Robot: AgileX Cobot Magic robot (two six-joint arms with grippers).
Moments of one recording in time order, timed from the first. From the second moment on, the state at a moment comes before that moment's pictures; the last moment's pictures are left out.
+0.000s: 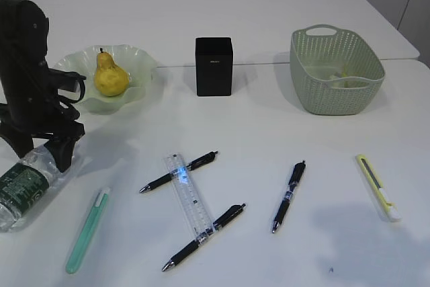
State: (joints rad) left arm -0.17 2.12 -1.51 0.07 1.13 0.01; right arm 0.08 0.64 -0.52 0.07 0.70 -0.06
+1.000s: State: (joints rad) left arm -0.17 2.15 -1.52 0.08 1.13 0.01; right arm 0.08 0.64 -0.52 0.07 0.68 -0.06
